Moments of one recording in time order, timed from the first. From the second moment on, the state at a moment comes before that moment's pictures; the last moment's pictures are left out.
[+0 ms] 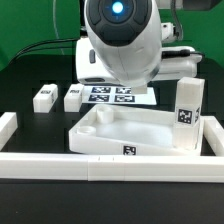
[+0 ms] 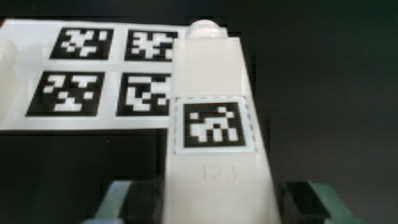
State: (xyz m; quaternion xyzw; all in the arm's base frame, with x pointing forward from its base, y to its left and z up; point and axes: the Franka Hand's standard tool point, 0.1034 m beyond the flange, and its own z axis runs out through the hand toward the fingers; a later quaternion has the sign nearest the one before) arm 0.472 0.022 0.074 -0.87 0.03 0.48 0.08
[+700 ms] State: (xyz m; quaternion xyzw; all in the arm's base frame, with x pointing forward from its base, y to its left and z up) arm 0.534 0.006 0.114 -0.95 0.02 0.29 0.09
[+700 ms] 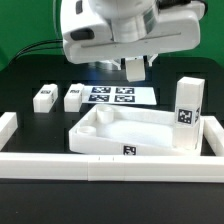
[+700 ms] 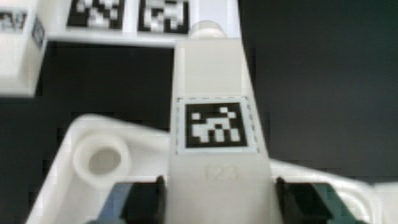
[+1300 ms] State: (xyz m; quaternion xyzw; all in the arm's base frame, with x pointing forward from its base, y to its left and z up) arm 0.549 -0.009 0.139 -0.98 0.09 0.13 0.07
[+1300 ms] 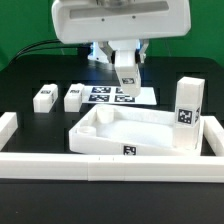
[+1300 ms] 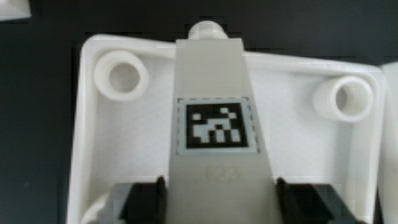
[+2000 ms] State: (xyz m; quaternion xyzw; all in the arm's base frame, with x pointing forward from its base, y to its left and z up) arm 0.575 -0.035 0.141 -0.99 0.13 -0.08 0.05
